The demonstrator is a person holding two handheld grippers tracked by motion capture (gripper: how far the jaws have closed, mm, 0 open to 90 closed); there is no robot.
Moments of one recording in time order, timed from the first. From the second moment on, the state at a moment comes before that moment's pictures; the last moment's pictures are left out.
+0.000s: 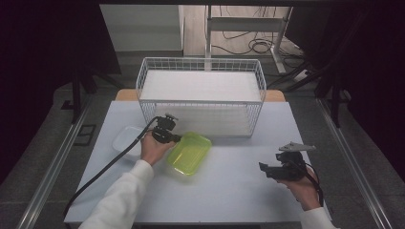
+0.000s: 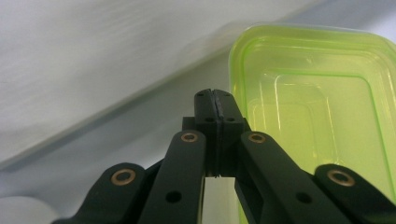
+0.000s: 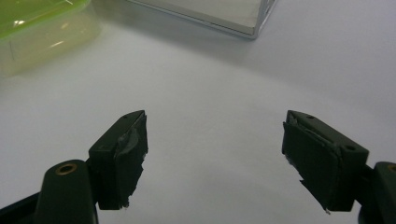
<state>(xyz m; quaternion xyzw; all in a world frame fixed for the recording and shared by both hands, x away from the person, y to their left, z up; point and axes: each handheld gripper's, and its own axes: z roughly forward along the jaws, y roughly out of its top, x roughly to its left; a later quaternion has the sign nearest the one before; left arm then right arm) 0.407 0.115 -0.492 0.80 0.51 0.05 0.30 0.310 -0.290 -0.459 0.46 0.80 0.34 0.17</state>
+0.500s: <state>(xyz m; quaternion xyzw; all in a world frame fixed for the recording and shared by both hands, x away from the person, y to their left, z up) 0.380 0.088 -0.494 0.82 0.48 0.00 0.32 0.310 -0.285 -0.459 0.45 0.81 0.34 0.17</state>
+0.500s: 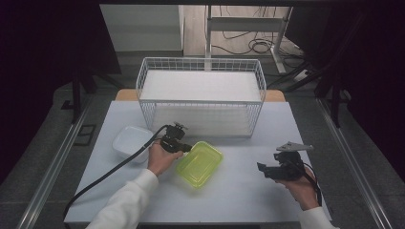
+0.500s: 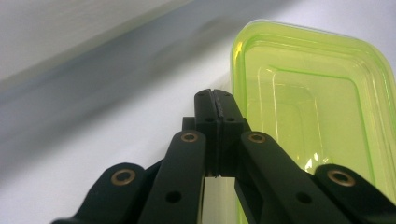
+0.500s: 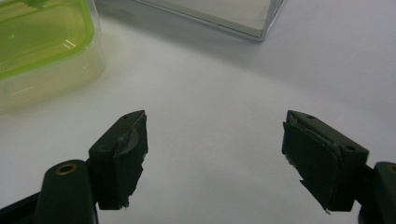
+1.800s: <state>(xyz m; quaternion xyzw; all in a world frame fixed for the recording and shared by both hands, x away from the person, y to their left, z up) 0.343 0.104 -0.446 0.82 0.43 0.04 0.37 0.309 -0.287 -0.460 0.45 0.82 0.33 0.16</state>
